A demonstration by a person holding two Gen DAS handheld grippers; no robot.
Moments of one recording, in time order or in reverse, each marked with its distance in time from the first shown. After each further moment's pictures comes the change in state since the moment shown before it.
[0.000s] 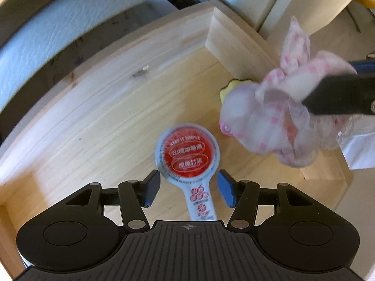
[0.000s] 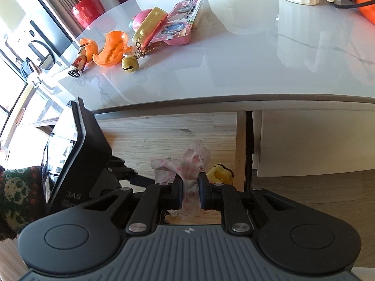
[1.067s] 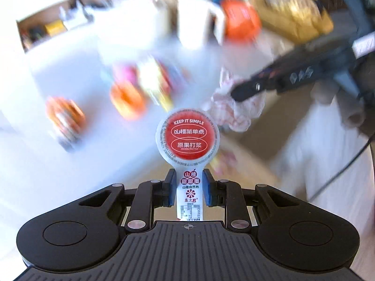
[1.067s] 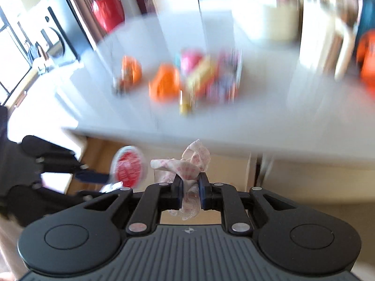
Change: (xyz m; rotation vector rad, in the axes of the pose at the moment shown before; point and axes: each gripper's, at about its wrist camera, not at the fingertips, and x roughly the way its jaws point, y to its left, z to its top) left arm -0.233 0.027 -0.137 0.098 -0.541 -0.028; right arm -0.085 0.074 0.035 -0.159 -0.091 -0.072
